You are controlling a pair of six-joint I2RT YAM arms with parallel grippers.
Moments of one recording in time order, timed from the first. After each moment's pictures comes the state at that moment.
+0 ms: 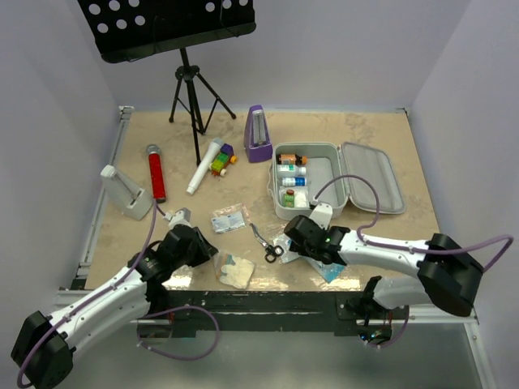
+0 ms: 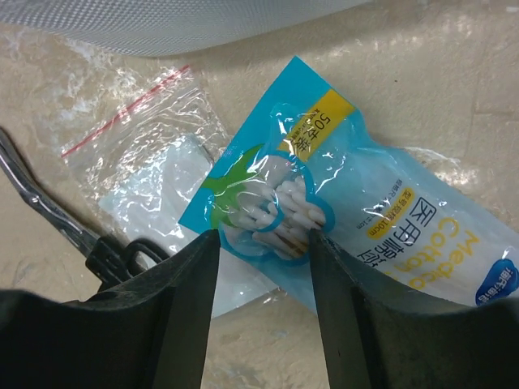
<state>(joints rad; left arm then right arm) -0.67 0.65 0.22 -0.35 -0.11 -1.01 0.99 1.25 0.58 -0.42 0.49 1.12</state>
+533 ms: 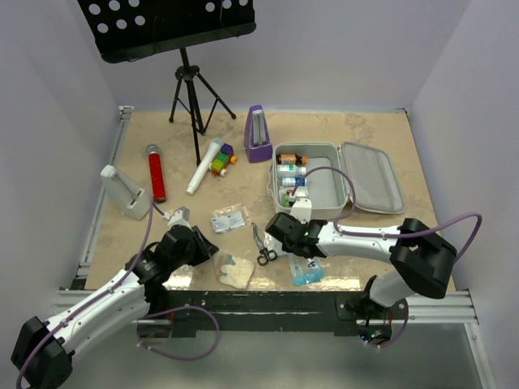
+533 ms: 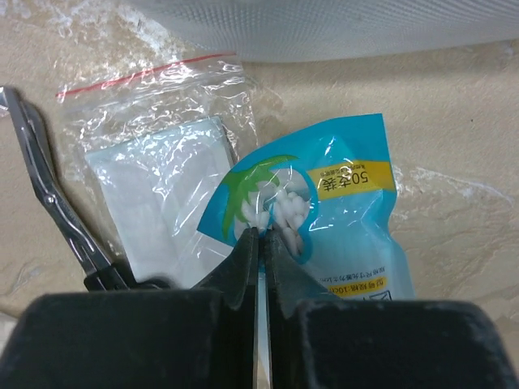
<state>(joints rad) -0.67 0.61 0.22 -0.35 -0.10 -1.01 1.04 1.50 0.77 -0.45 0.53 1.02</state>
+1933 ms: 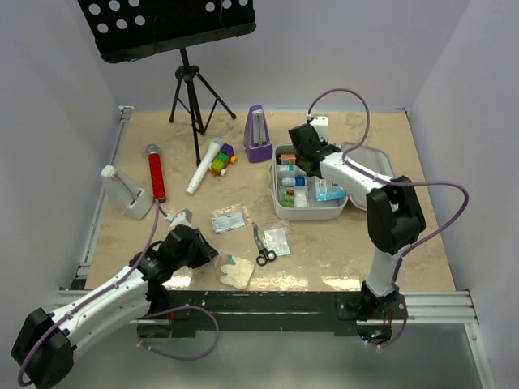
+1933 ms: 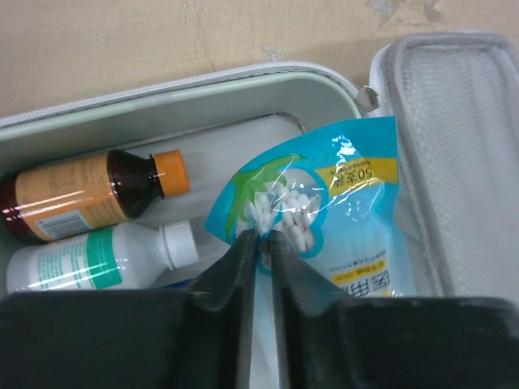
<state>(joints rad) -0.67 0.66 0.21 -0.34 -0.08 -1.01 0.50 1.83 1.37 -0.38 0.70 0.41</state>
